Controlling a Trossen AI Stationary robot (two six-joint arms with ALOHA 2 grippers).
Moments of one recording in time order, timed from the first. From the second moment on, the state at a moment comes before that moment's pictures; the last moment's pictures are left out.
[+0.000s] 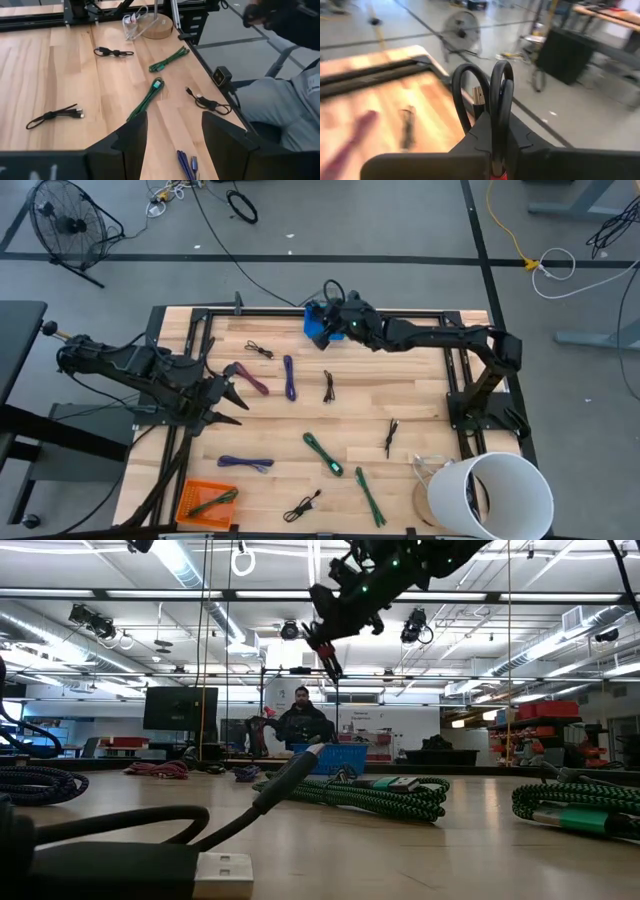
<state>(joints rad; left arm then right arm) -0.27 0.75 0.91 -0.65 0.09 -0.03 -0.28 1.72 1.33 0.03 0.41 -0.01</state>
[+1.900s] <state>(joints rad) -0.27 0.75 0.91 -0.60 0.08 0.06 -0.49 1.96 1.33 0.01 0.30 -0.03</state>
